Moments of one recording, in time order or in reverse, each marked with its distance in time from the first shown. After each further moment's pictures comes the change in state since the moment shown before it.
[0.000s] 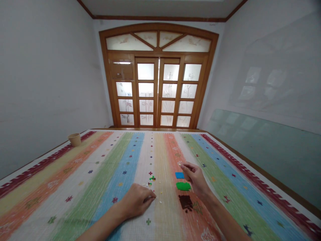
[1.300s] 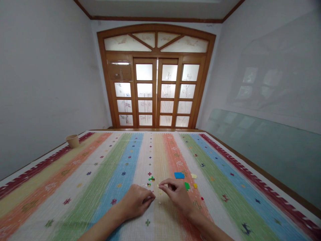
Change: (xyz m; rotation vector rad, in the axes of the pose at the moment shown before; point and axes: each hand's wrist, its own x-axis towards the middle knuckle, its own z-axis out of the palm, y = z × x) left_hand 0.002 0.003 -0.003 0.034 -0.052 -0.055; right_hand -0.040 0.035 0.046 -0.575 -0.178 -0.251
